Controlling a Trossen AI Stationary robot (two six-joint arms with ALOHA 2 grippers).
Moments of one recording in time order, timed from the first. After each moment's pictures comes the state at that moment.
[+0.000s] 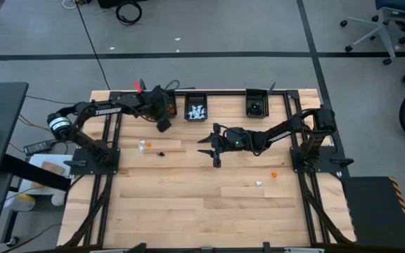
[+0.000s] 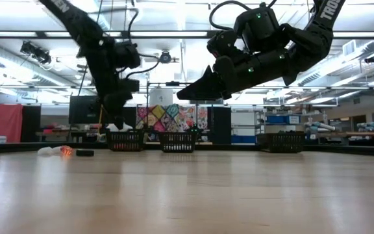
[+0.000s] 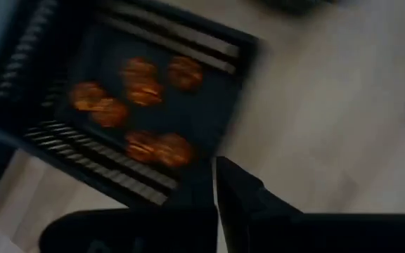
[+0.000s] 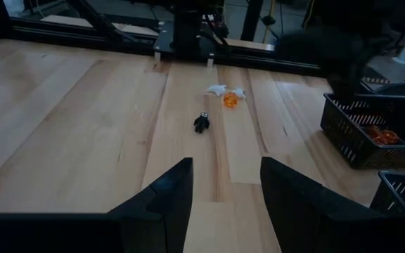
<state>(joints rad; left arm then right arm) 0.62 1.46 0.88 -0.52 -0.12 0.11 -0.05 1.78 0.74 0.77 0.01 -0.16</state>
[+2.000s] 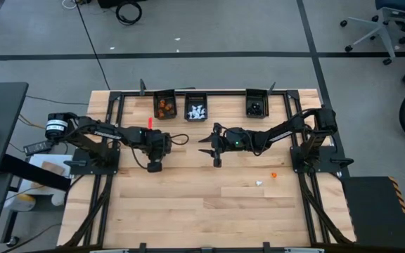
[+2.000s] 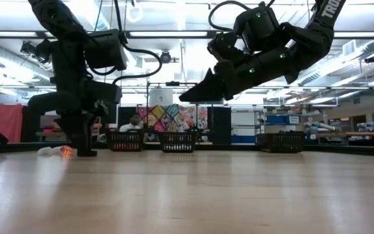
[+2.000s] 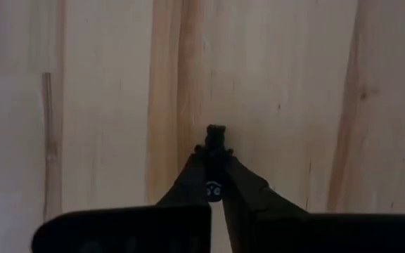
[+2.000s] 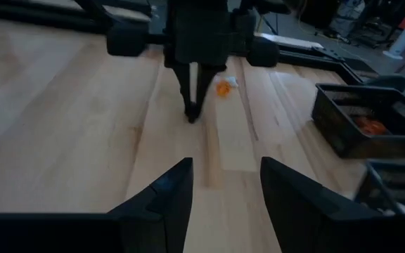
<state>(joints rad) 0.09 1.43 0.64 -0.50 -0.04 0.03 -0.05 1.76 0.74 0.71 0.05 -0.18</state>
